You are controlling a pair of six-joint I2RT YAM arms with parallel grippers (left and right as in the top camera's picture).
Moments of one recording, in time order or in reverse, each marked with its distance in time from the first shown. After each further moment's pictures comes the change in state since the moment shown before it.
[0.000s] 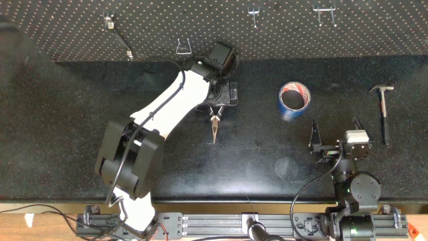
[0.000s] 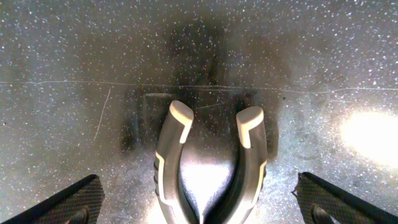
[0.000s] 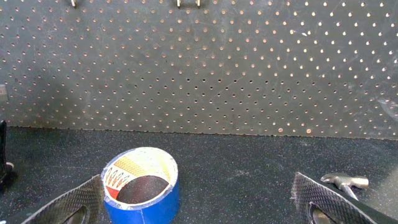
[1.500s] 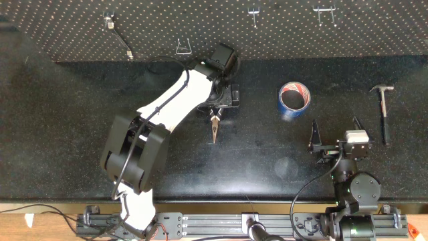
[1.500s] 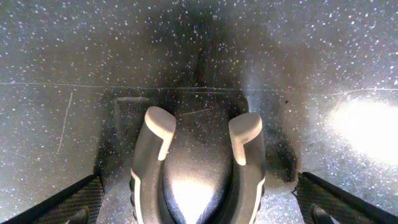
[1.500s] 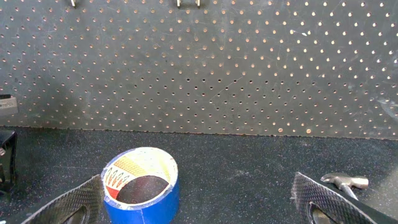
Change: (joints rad) left arm 0.000 0.050 0.004 0.019 0.041 0.000; right arm 0.000 0.000 0.000 0.000 0.000 0.000
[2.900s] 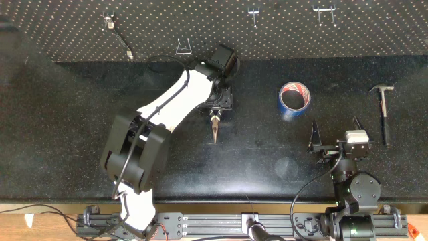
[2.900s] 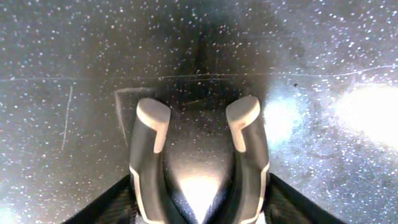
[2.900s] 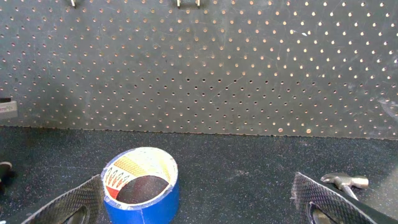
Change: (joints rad) left arm 0.000 0.001 0.000 -0.026 -0.005 0.059; right arm 0.000 0.000 0.000 0.000 0.000 0.000
